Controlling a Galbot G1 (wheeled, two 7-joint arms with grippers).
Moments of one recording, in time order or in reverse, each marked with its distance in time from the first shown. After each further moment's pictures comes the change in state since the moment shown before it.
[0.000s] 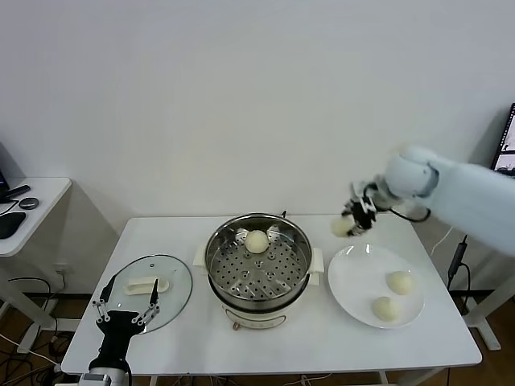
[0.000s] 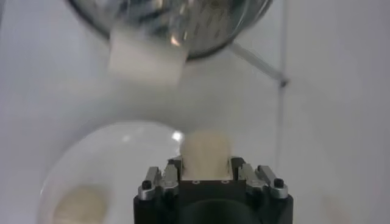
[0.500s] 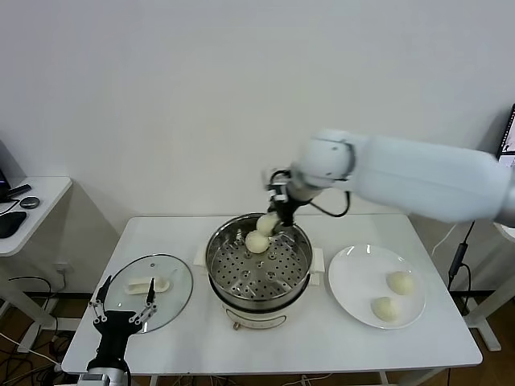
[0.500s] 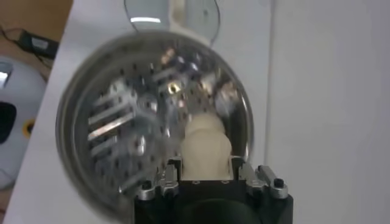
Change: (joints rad) left arm -0.003 -0.024 -0.009 -0.001 0.009 -0.003 -0.011; right arm 0.050 0.355 -0.092 -0.006 0.292 -0.214 0.176
